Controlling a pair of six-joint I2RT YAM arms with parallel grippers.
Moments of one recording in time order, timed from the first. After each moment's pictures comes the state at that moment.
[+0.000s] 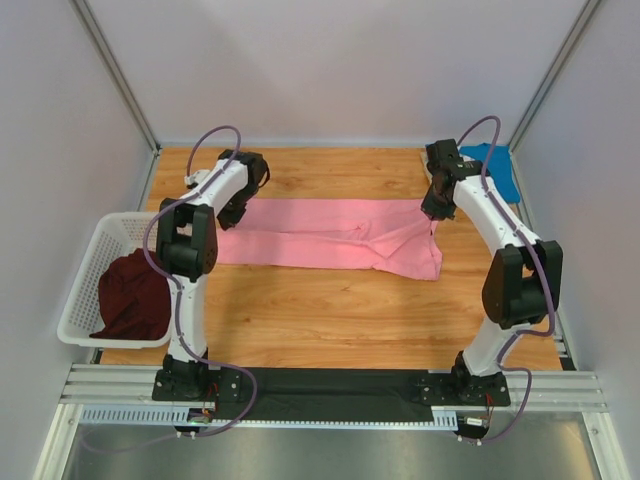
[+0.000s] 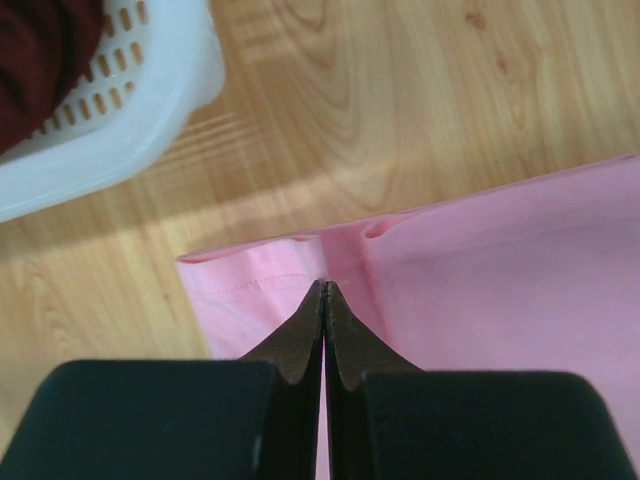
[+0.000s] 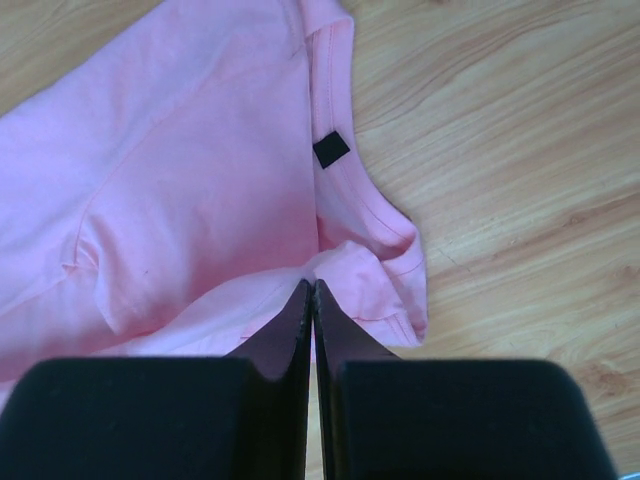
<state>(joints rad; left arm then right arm) -0.25 2.17 1.83 -1.35 -0.67 -1.52 0.17 1.74 1.51 -0.90 0.26 0.62</state>
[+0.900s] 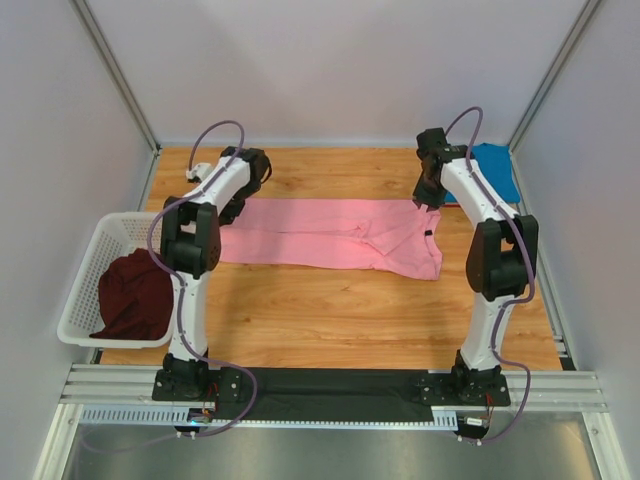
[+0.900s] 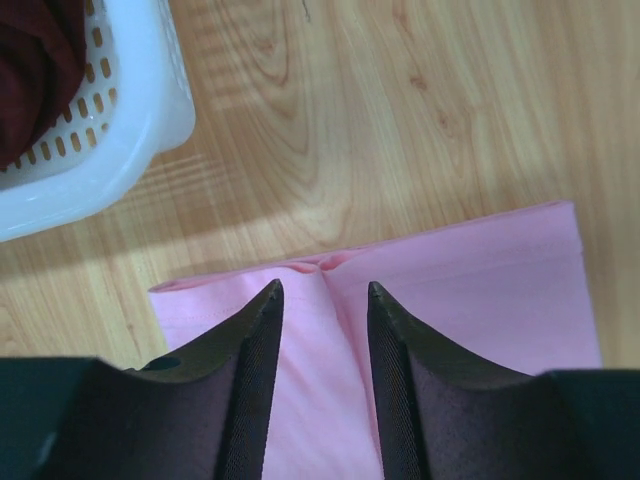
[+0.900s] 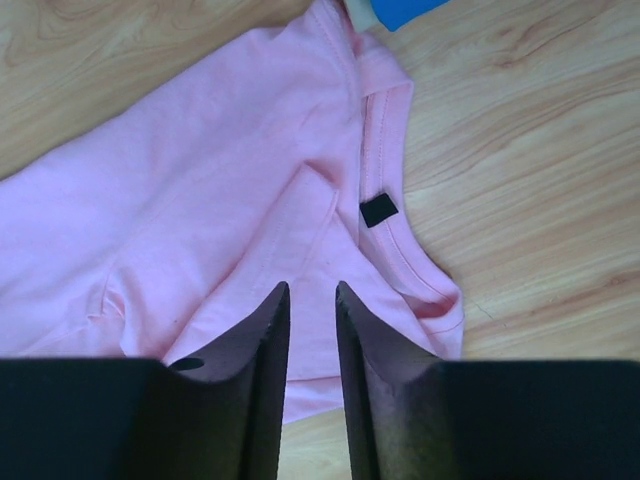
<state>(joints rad) -0.26 2.26 1.94 -1.34 -0.77 -1.56 0.17 1.99 1.75 -0.93 0.24 0.59</state>
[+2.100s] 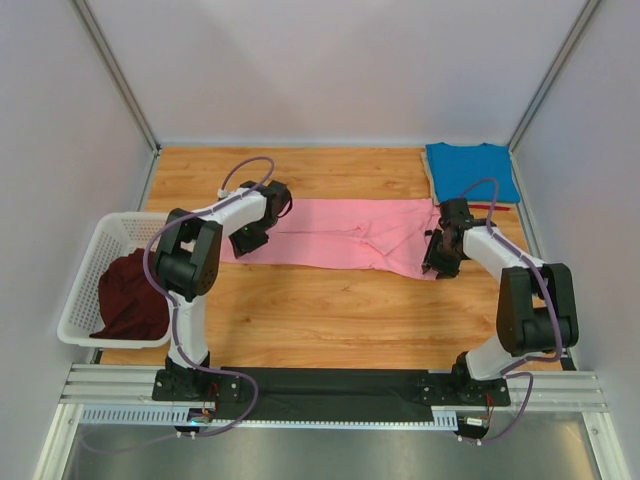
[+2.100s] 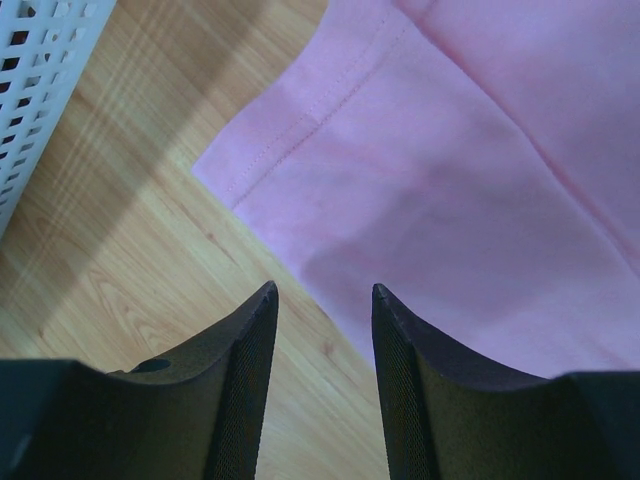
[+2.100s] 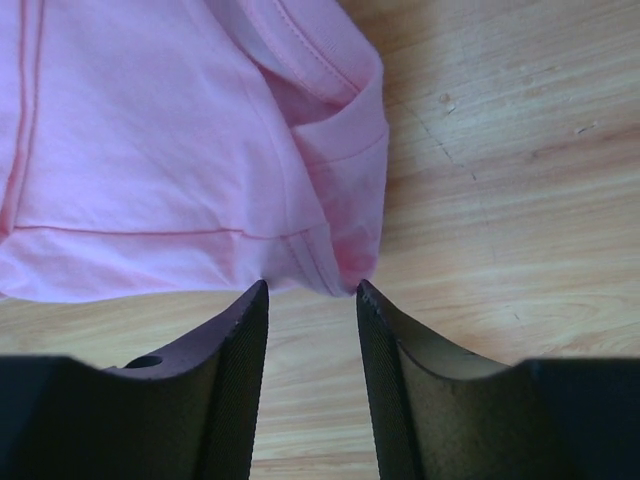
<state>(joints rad) -0.42 2.02 1.46 -1.07 -0.62 -1.12 0.09 1.54 0.93 -0.64 0.00 0.48</state>
